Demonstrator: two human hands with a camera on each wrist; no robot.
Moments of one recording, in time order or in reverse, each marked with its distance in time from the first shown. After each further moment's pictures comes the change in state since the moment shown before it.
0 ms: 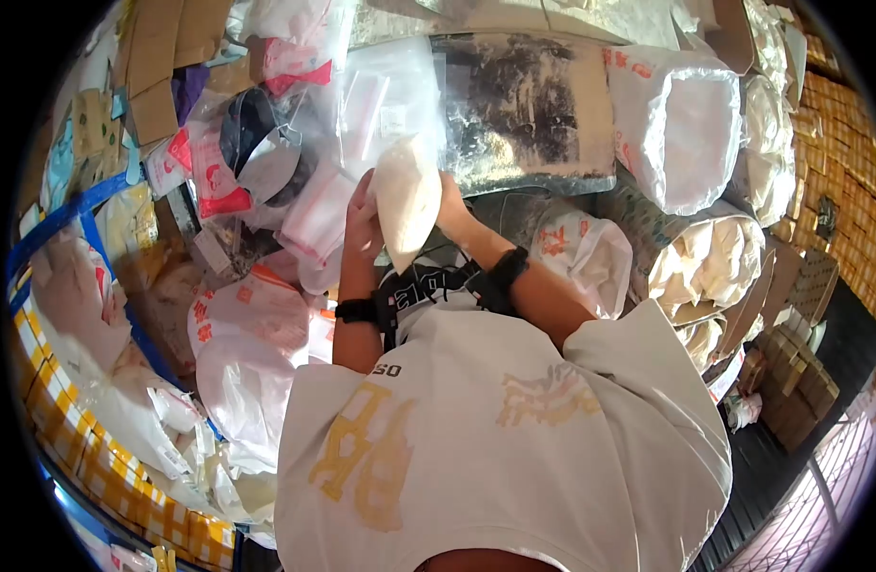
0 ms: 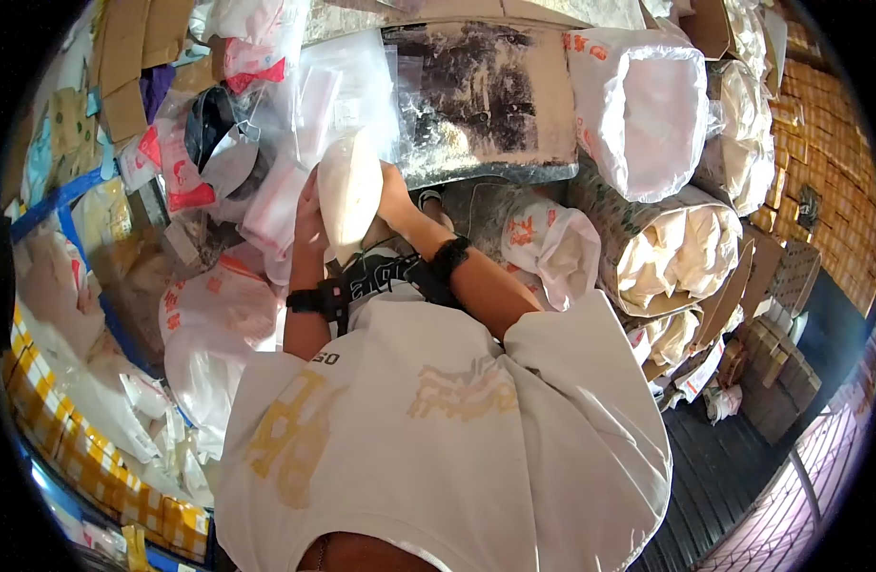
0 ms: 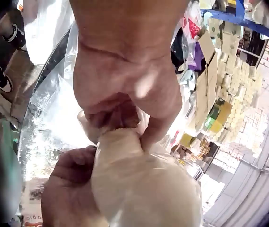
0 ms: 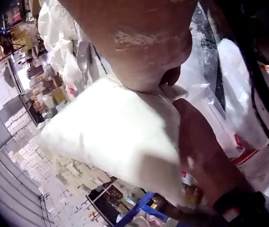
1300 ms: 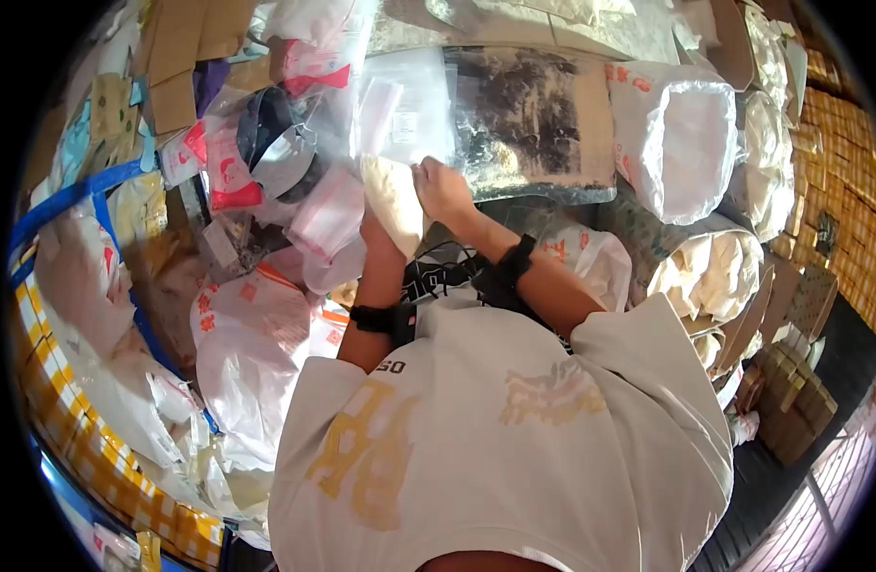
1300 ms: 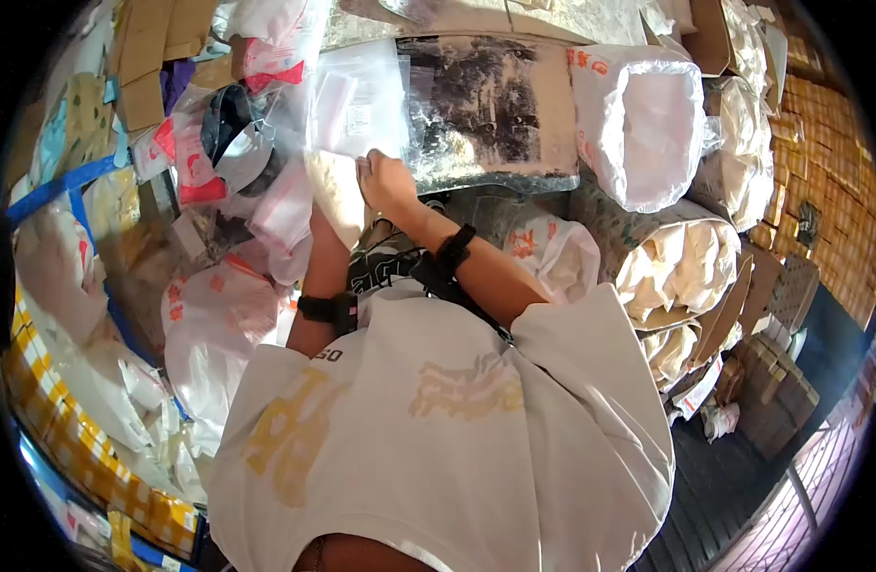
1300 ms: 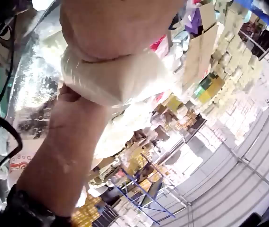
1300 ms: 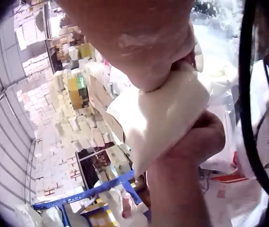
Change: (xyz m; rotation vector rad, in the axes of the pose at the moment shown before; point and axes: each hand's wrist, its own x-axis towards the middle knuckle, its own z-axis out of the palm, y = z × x) left_hand 0.003 -0.024 0.001 1.852 0.324 0.574; right_hand 0.011 -0.052 0.016 -0.868 0.045 0.029
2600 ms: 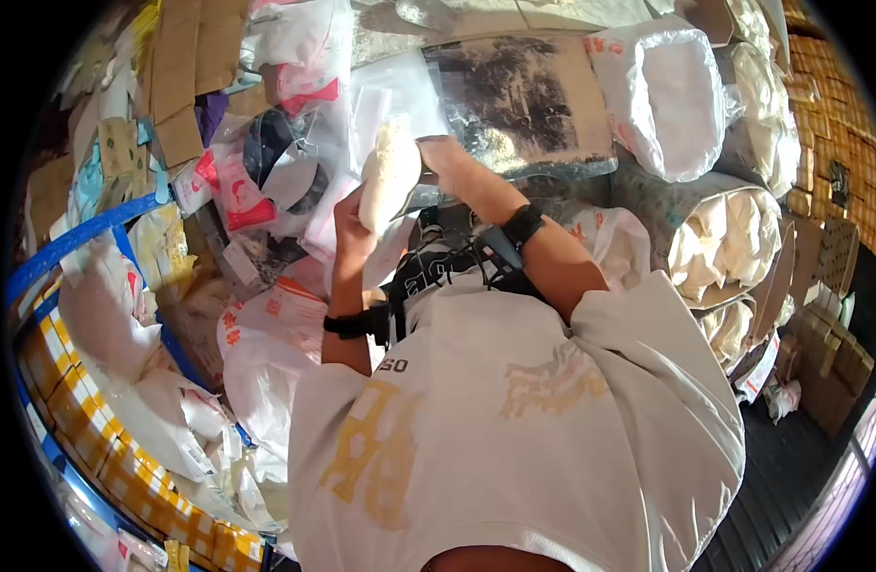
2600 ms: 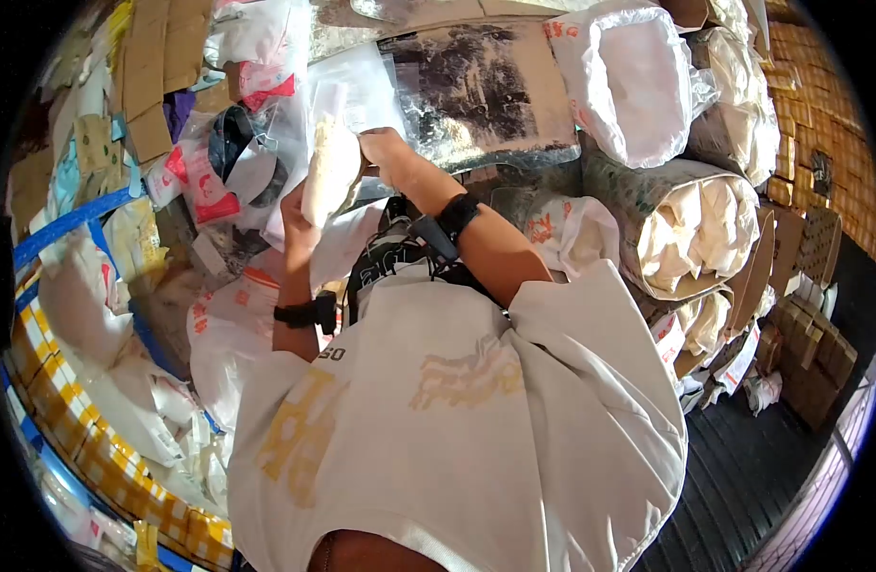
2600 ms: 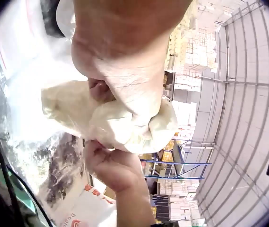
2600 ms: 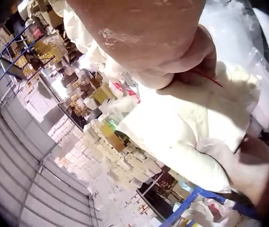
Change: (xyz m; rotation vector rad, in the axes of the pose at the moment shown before) left_hand 0.017 0.010 -0.105 -0.908 -0.274 0.046; right_hand 0.021 -0.011 -0.019 1.302 -0.219 0.438
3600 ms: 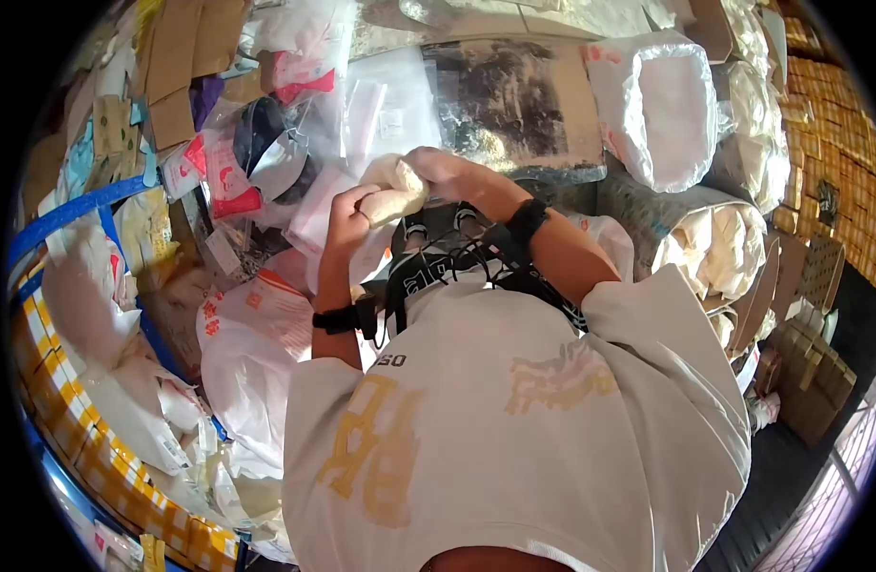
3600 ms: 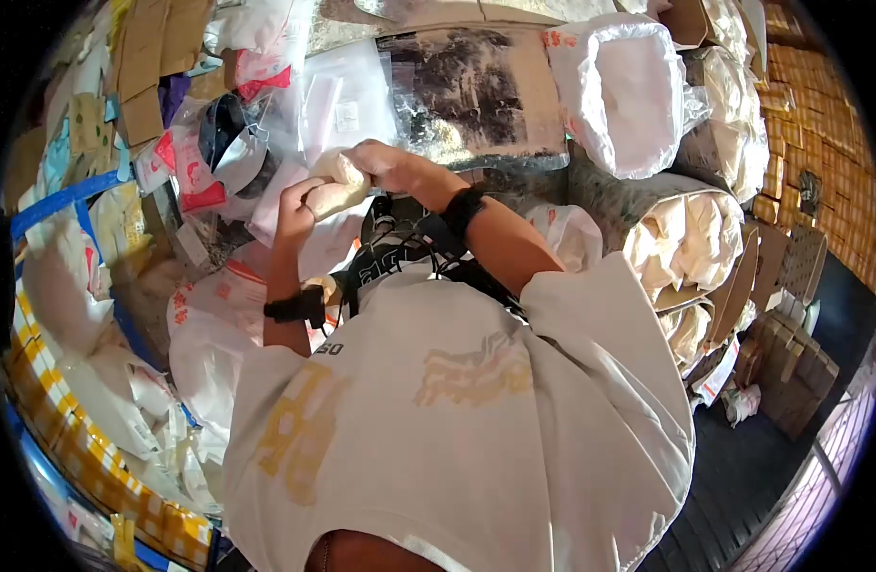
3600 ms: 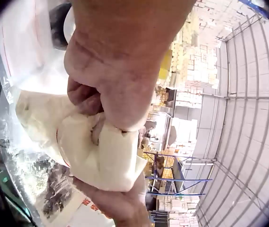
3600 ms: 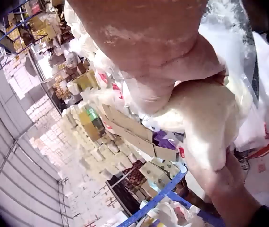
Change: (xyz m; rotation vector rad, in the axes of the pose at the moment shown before) left_hand -0.003 -0.027 -0.004 0.067 -0.172 -0.155; right_hand -0.012 0.003 -0.035 -0.217 -0.694 0.022
